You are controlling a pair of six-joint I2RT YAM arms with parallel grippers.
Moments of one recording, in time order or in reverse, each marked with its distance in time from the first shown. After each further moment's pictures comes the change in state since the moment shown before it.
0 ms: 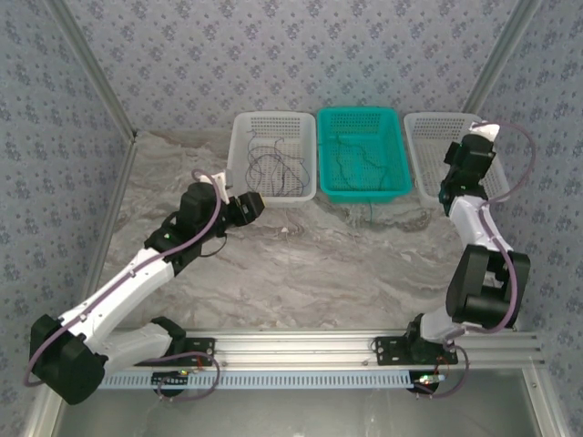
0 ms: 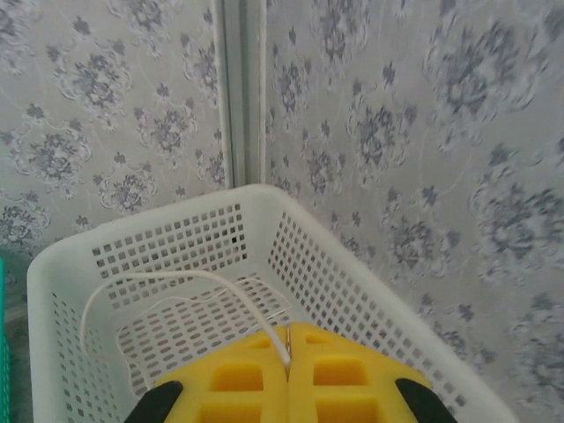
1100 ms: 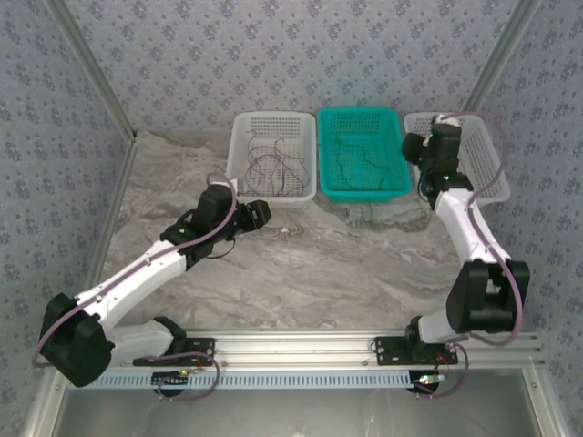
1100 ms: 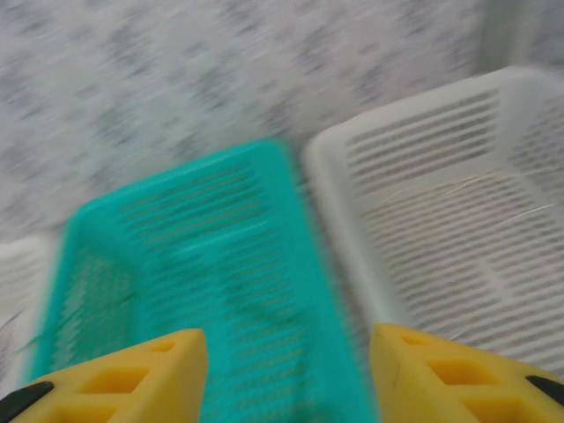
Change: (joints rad) left arm -0.053 0.117 0.002 -0.048 -0.060 -0.029; right arm 0.256 -0.115 0.077 -0.365 -0.272 0.257
